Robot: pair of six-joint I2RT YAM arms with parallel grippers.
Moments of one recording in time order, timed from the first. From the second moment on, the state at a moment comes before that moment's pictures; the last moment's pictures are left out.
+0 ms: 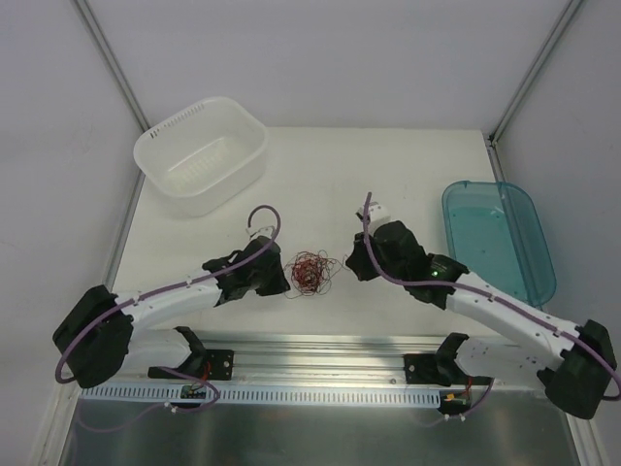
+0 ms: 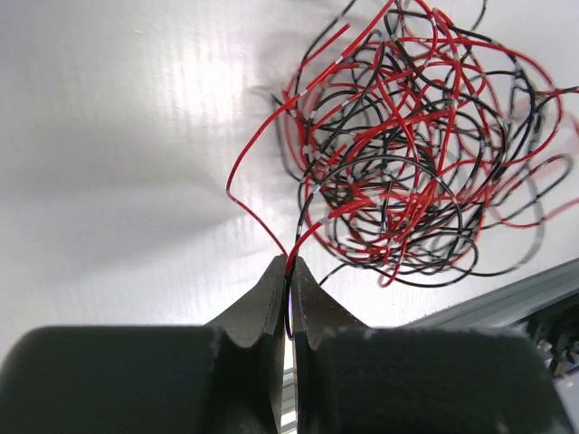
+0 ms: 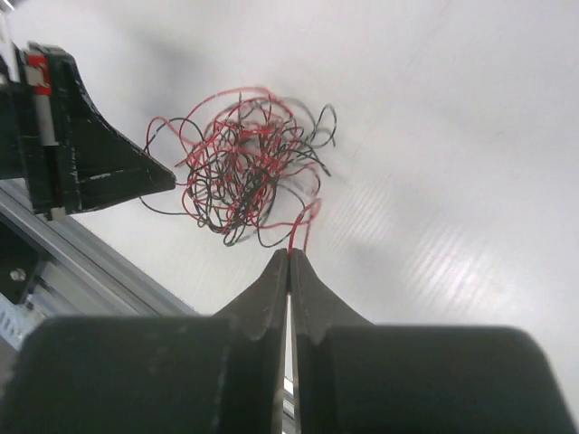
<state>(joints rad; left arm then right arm) -0.82 1.23 0.58 -0.25 -0.06 -0.88 0.88 1.08 0.74 -0.31 0.07 0.43</state>
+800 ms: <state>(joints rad) -0.55 0.80 0.81 -0.68 -0.27 -0.63 0.75 0.71 1.09 -0.83 0.36 0.32</state>
